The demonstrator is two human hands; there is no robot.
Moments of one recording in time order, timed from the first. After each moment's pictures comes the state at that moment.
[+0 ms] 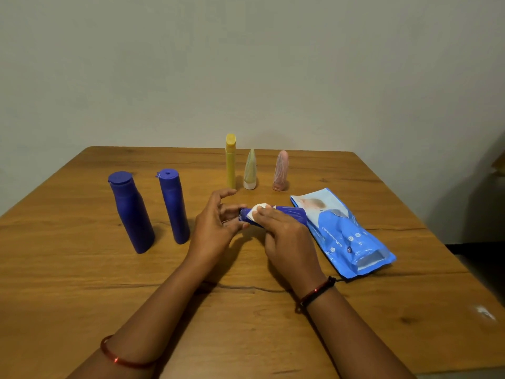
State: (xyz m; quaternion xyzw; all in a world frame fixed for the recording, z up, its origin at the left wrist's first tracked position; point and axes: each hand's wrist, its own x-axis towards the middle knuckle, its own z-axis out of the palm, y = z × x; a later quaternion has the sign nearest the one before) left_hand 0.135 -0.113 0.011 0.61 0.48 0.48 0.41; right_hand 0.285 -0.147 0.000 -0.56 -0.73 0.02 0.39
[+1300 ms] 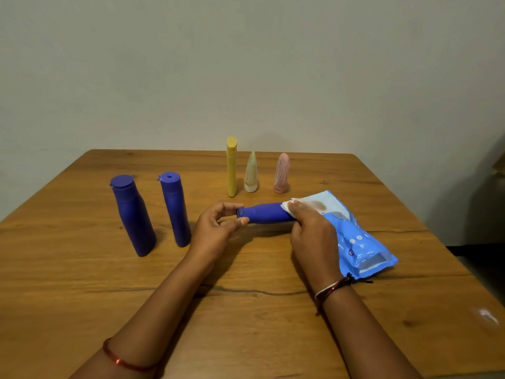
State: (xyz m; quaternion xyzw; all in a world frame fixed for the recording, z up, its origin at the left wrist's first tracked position) left_hand 0.132 -0.107 0.008 0.56 0.50 0.47 0.46; right_hand 0.314 -0.134 -0.005 -0.66 -0.61 0.00 0.44
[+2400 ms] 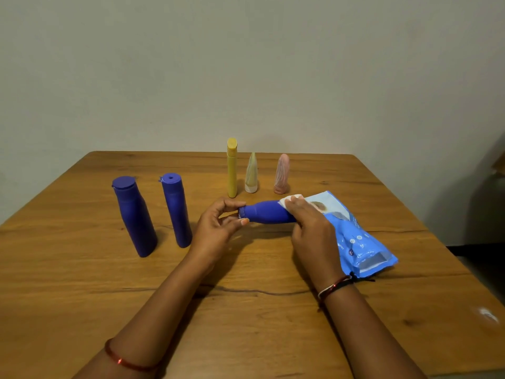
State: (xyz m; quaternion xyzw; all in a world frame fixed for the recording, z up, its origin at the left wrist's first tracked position) left_hand 0.132 -0.109 0.013 0.57 0.44 0.50 0.47; right_hand 0.318 -0.130 -0.006 -0.62 -0.65 -0.02 0.44
